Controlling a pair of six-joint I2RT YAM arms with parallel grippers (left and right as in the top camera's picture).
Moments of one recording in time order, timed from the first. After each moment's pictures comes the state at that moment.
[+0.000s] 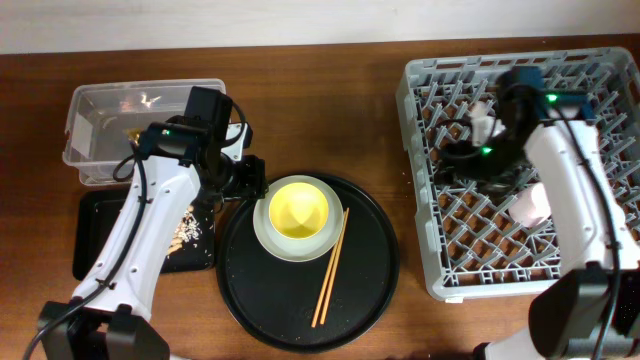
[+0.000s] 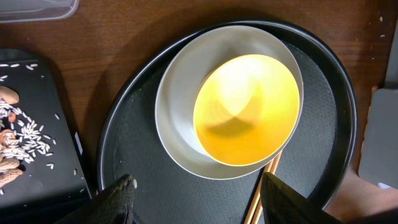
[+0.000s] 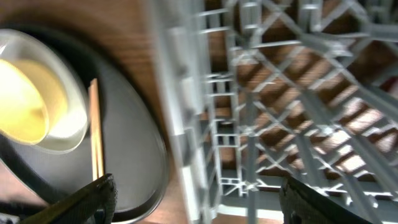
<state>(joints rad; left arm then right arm) -0.20 1.63 1.44 -1.16 0.21 -0.20 -0.01 1.71 1.57 -1.37 -0.25 0.07</state>
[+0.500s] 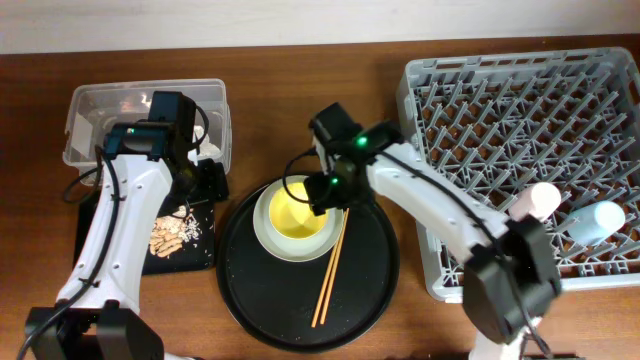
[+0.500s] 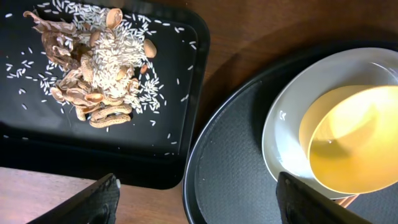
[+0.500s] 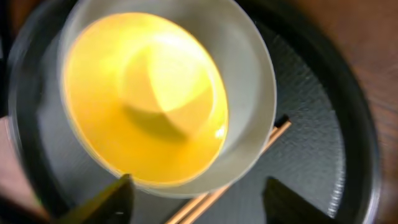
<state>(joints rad) -0.07 1.63 1.44 -1.27 -0.03 -0.31 0.60 1.93 1.56 -1.01 -0.22 0.32</state>
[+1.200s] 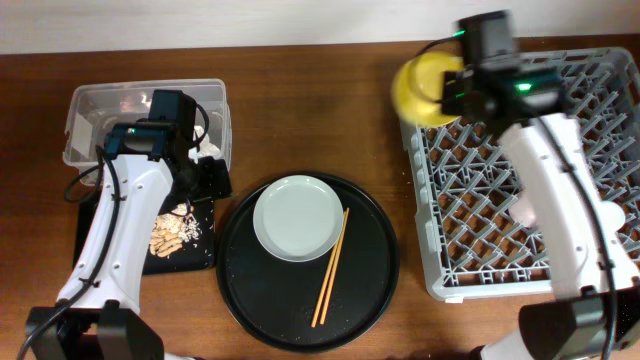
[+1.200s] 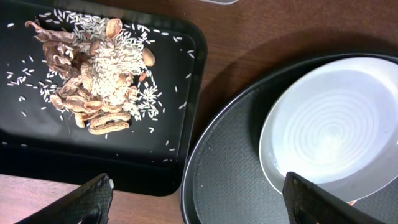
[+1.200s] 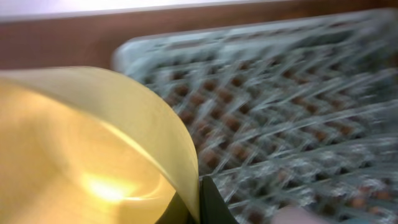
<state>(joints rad) -0.07 1.63 1.44 -1.24 -0.03 -0.31 0.13 1.71 1.81 -1.02 0.29 0.18</state>
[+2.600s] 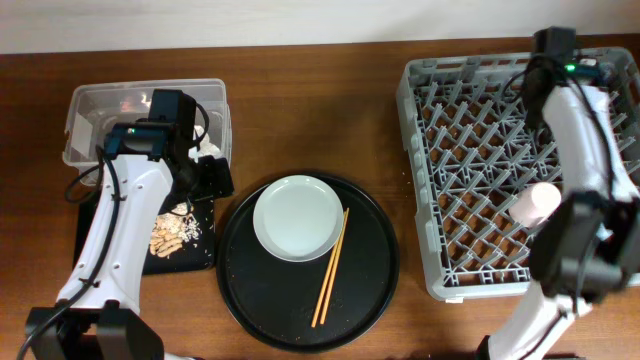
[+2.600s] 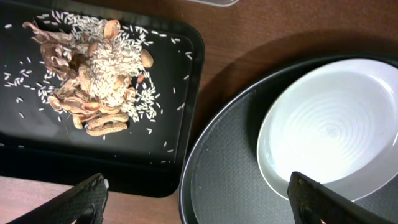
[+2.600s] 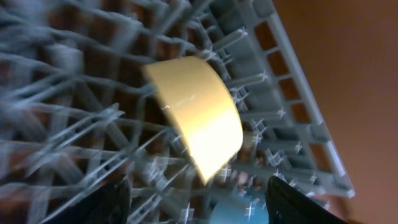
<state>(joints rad) -0.07 1.63 1.44 -1.24 -0.03 -0.31 -0.20 1.98 1.80 -0.99 0.62 0.13</state>
